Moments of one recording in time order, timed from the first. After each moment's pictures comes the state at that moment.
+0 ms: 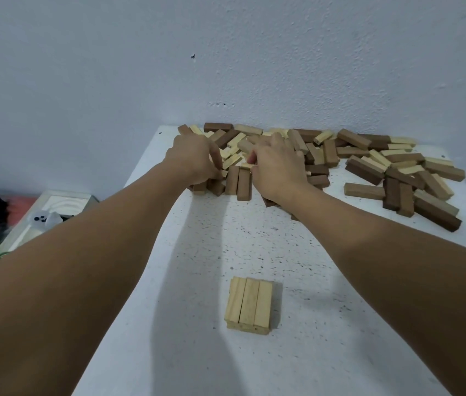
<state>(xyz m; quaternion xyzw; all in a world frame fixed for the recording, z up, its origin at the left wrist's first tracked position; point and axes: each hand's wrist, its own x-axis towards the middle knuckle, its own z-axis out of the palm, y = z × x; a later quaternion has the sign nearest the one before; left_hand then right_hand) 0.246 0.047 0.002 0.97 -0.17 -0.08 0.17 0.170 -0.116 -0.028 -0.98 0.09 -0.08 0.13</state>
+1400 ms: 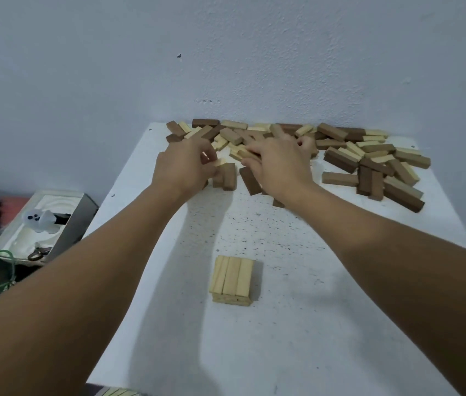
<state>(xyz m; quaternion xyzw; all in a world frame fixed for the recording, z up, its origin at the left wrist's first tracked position) 0.183 0.052 0.001 0.94 -0.17 0.00 0.28 0.121 -0.134 -0.014 -0.98 0.07 -0.18 0.10</state>
